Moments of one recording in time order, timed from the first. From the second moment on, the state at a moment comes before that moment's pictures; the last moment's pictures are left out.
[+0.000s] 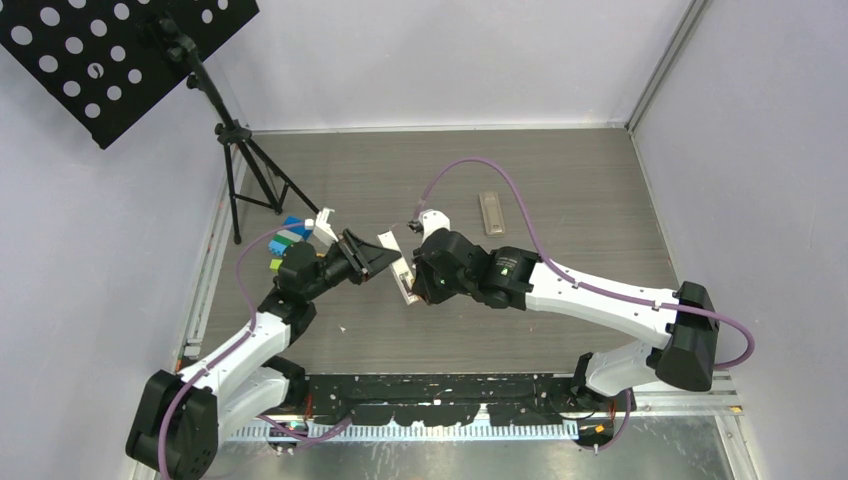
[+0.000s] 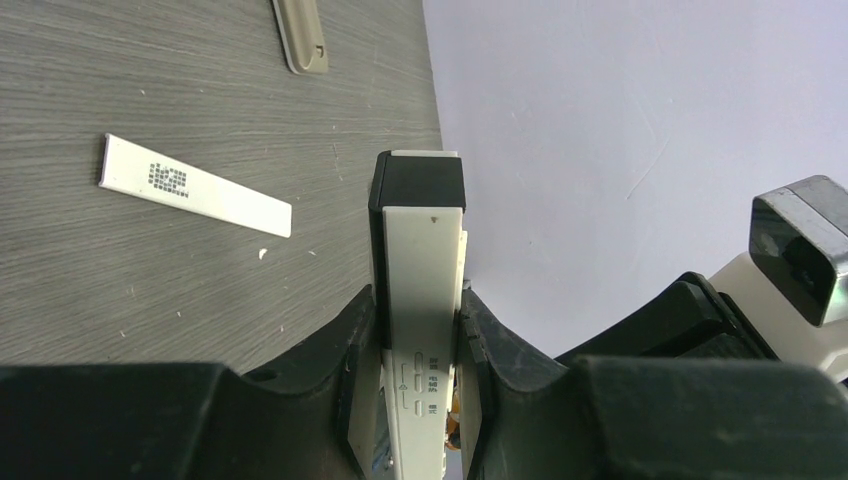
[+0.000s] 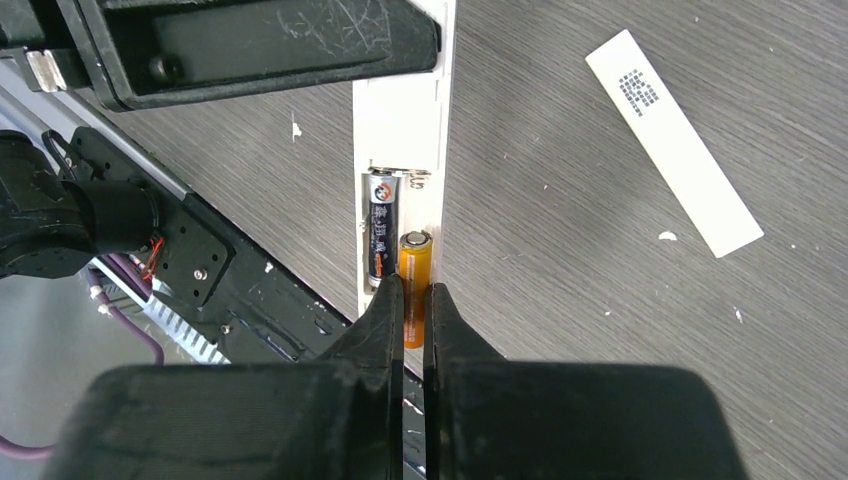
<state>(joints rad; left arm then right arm) -0.39 0.94 0.34 0.46 0.47 -1.16 1.12 1.38 1.18 -0.55 0.18 0.57</state>
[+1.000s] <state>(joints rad) -0.39 0.93 0.33 0.46 0.45 -1.24 1.12 1.42 1.21 -0.55 0.24 0.60</state>
